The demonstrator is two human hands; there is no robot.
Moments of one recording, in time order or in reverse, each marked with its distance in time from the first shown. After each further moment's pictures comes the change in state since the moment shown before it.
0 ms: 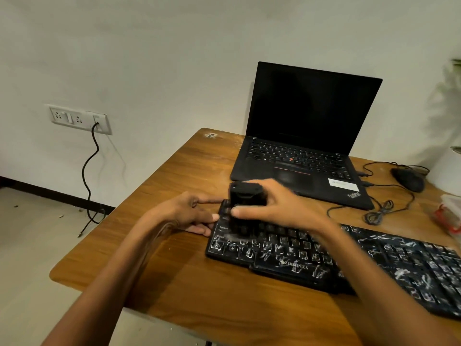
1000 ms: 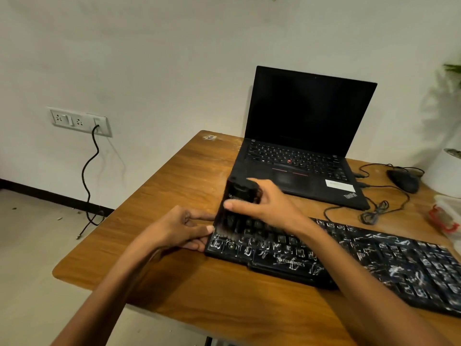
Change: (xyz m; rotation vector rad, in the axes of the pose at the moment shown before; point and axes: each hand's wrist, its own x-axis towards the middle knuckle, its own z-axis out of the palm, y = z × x) left_hand -0.024 -0.022 0.010 0.087 0.080 0.058; right_hand 0.006 0.008 0.011 0.128 0.224 -0.016
